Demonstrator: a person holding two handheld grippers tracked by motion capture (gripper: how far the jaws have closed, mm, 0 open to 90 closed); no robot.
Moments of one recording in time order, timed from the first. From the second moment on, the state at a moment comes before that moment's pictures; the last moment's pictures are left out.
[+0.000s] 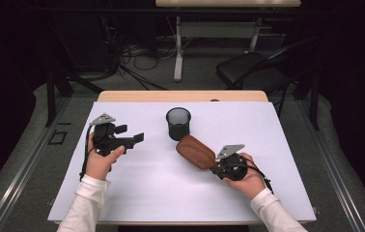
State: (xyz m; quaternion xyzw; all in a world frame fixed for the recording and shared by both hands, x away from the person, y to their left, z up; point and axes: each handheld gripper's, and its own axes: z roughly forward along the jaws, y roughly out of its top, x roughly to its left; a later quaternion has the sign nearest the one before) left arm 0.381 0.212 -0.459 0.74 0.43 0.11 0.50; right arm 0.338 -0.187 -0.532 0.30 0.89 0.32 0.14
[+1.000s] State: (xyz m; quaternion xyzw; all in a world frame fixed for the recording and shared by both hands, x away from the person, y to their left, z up) left arm 0.380 0.207 -0.460 0.74 0.43 0.10 0.50; right arm 0.333 -0.178 -0.514 0.30 0.85 0.40 0.16
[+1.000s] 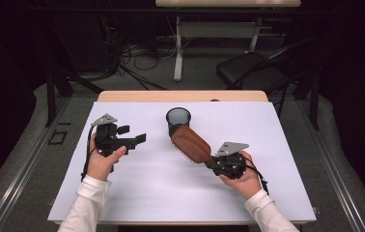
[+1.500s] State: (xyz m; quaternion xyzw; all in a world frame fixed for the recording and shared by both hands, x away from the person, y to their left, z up) left arm 0.377 0.200 -0.456 0.75 0.42 0.08 0.51; right arm 0.336 -0.163 -0.503 0.30 0.83 0.43 0.17
